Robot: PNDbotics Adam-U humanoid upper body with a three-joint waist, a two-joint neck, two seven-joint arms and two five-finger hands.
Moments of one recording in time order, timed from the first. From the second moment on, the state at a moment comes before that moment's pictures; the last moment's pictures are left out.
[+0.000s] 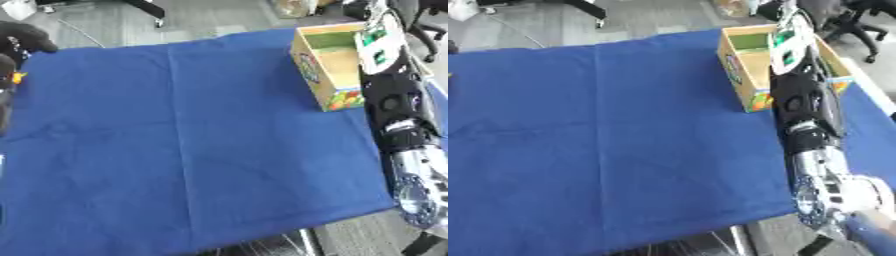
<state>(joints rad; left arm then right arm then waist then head) -0.45 0.25 -0.02 -1.72 0.13 -0.21 -0.22 -0.98 -0.32 -0.42 -0.85 0.90 0.42 -0.40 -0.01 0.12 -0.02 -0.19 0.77</state>
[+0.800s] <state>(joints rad) -0.45 0.25 -0.02 -1.72 0.13 -0.21 -0.23 -0.98 -0.37 -0.38 -0.62 0.81 0.50 -0.51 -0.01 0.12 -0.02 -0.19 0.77</state>
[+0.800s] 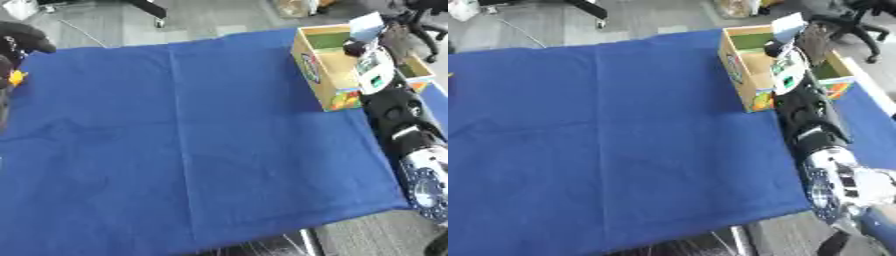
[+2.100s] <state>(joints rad) -0.45 0.25 -0.01 -1.72 0.13 -0.21 -0.23 -0.98 -0.37 -0.38 -0.78 0.90 0.48 -0.54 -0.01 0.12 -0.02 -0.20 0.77</state>
